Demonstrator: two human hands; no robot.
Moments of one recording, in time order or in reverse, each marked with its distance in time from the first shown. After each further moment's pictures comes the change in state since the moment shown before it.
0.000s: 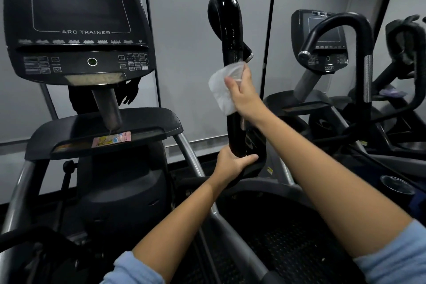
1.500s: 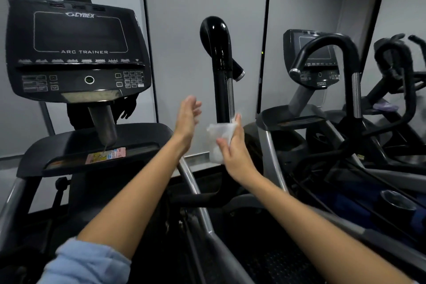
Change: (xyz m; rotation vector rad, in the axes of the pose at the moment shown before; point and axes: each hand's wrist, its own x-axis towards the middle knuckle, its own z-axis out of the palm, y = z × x) left_hand 0.059 0.096 -0.078 -0.208 0.198 0.060; right_hand -0.075 0.036 0.009 -0.172 -0.065 -0.095
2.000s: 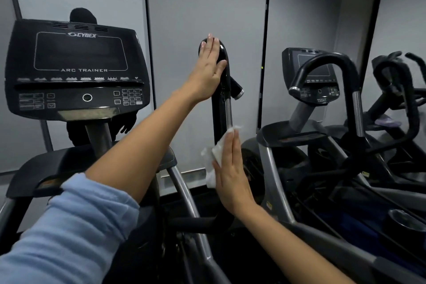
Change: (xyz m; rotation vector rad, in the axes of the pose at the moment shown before) left_hand 0.082 0.100 0.044 0.880 -0.152 0.599; right_hand 0.006 0.017 0.014 -0.313 0.149 -0.276
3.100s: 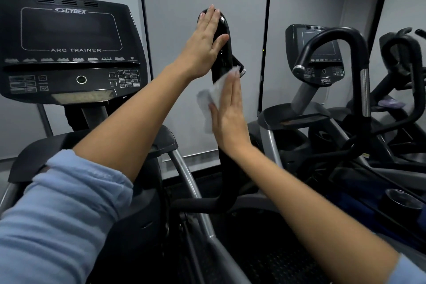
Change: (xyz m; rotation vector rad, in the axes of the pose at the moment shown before) left_hand -0.006 -0.002 -0.012 0.089 -0.037 0.028; right_hand 0.071 -0.016 -0.010 -0.087 0.141 0.016
